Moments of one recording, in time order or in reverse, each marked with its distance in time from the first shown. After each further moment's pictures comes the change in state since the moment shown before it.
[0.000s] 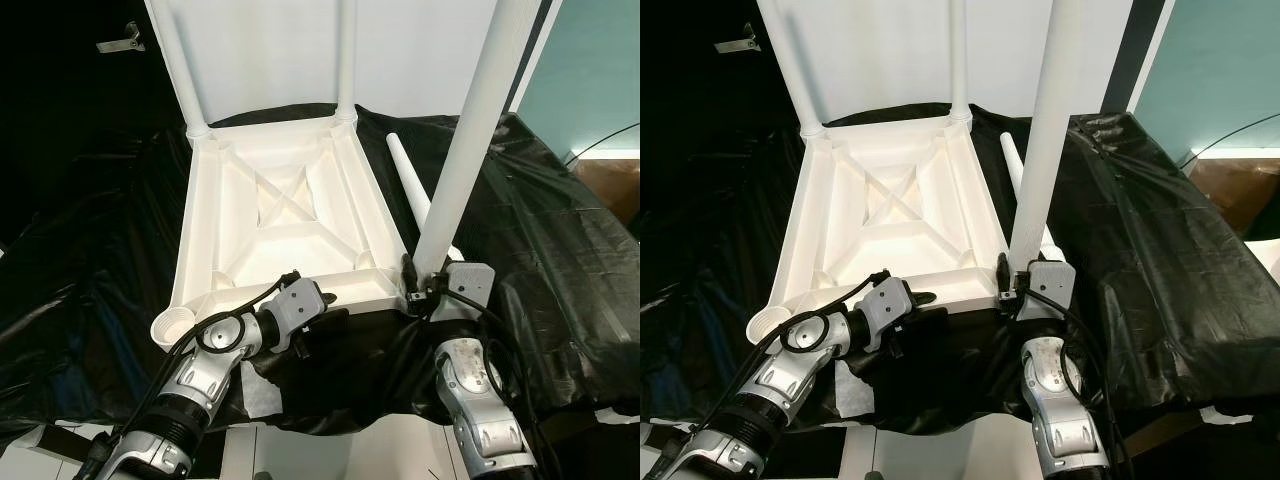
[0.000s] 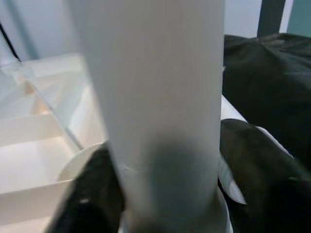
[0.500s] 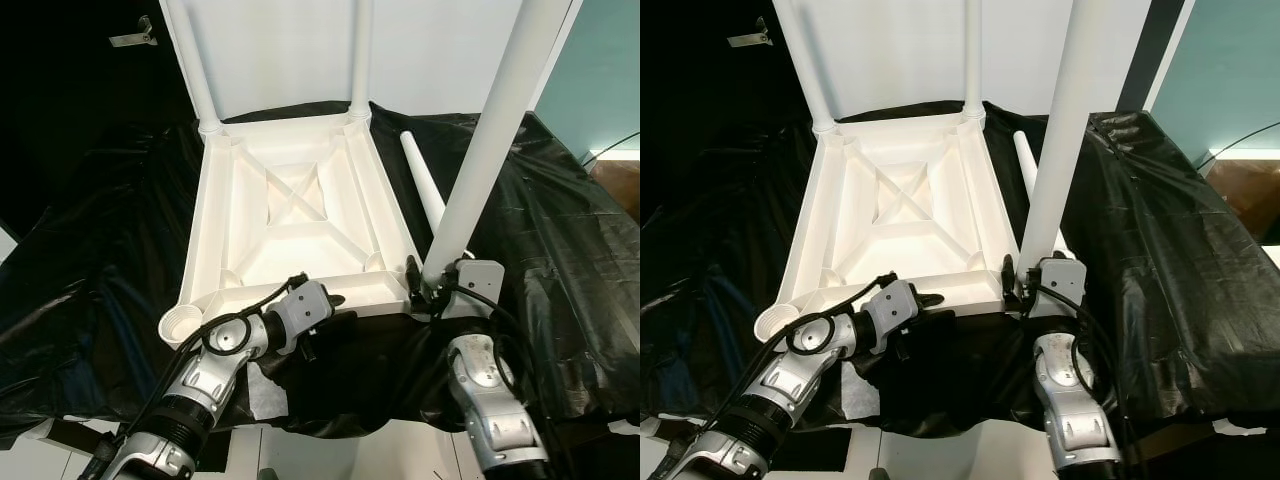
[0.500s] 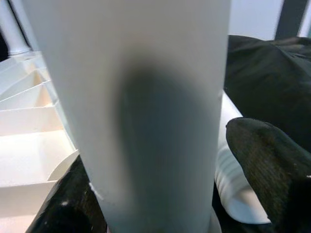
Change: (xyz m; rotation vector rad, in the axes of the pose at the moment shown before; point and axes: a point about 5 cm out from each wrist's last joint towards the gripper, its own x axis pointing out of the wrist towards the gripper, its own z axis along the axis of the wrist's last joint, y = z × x) left arm 0.003 -0.002 0.003 0.008 -0.017 -0.007; right arm 0.003 -0.014 0.004 -0.041 -0.004 0.112
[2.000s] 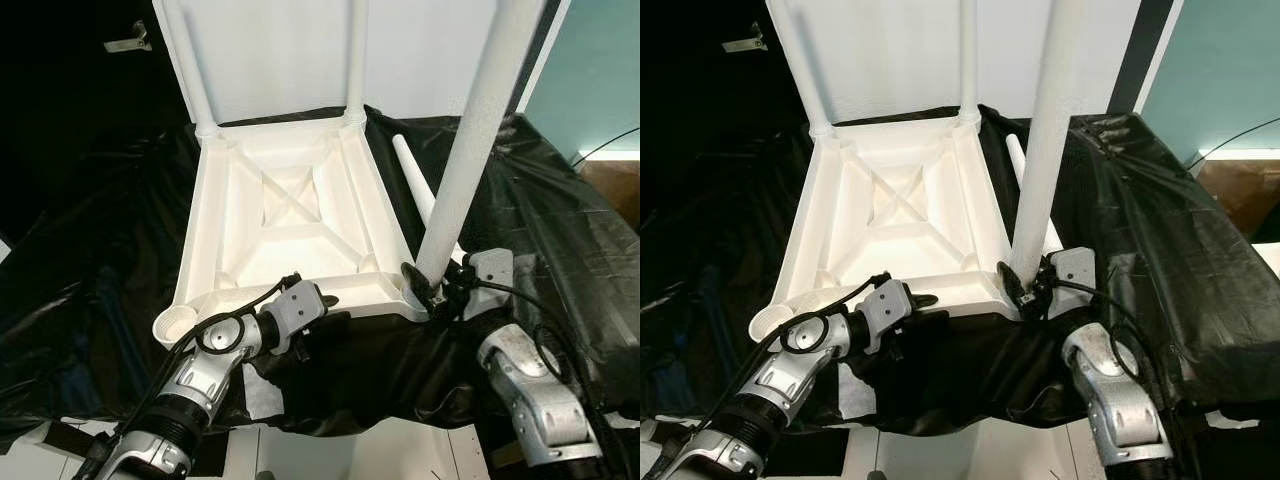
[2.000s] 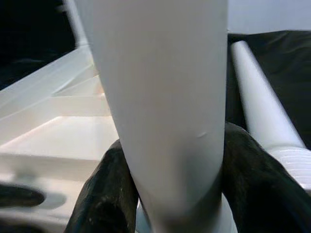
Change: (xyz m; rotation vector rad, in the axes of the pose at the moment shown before) left arm -0.003 0.002 -0.005 -0.007 0.021 -0.012; right arm -0.007 -0.004 0.009 0.038 0.052 0.197
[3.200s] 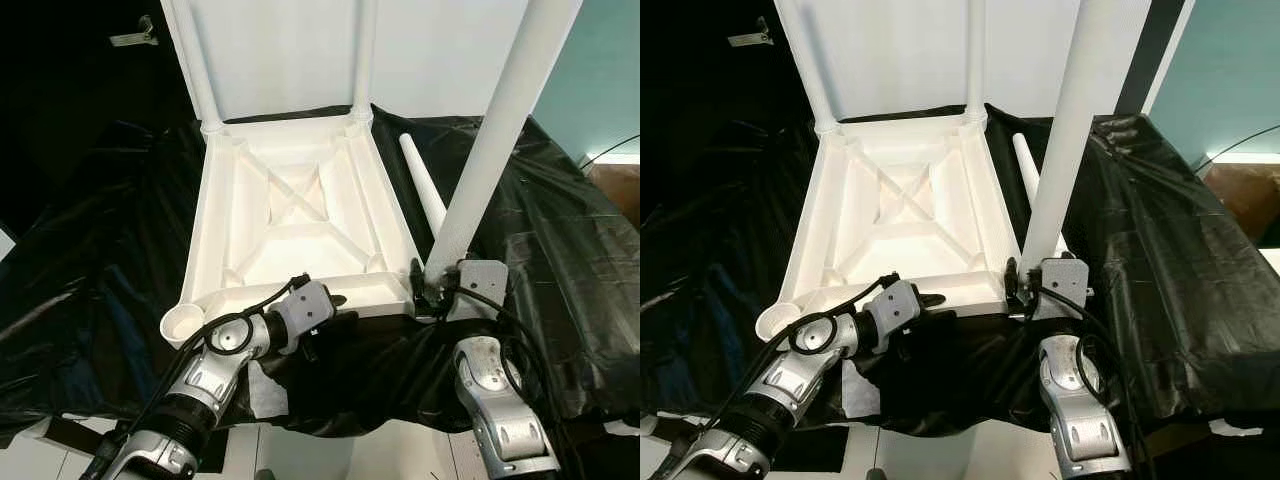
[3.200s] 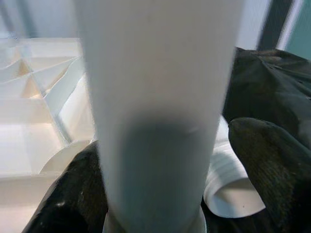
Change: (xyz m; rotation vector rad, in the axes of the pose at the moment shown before) left arm 0.005 -0.002 0.005 0.016 -0.019 0.007; right arm -0.001 0.004 -0.004 -0.155 -0.011 -0.230
